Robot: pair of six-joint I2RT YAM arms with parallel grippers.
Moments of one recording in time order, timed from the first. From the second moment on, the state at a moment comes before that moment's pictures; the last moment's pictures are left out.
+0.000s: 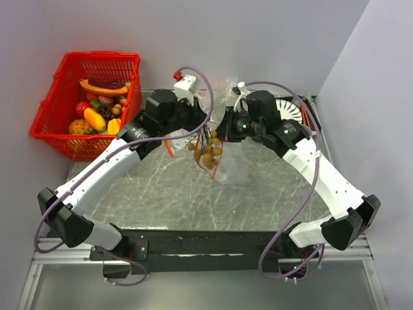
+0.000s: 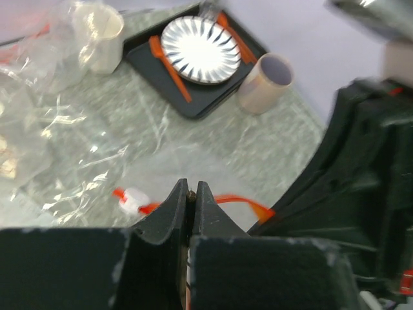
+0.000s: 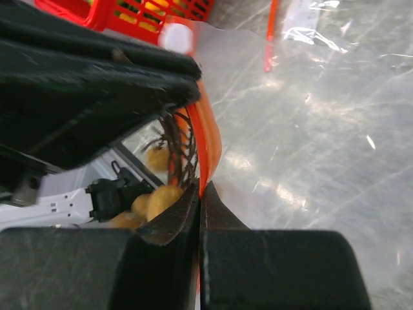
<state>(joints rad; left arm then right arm) -0.68 1.42 1.48 -0.31 0.12 -0.31 0.59 1.36 1.51 -0.66 -0.29 0.54</state>
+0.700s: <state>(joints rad) -0.69 1.46 1.42 -0.29 0.00 -0.44 0.59 1.36 1.44 -0.58 -0.30 0.61</state>
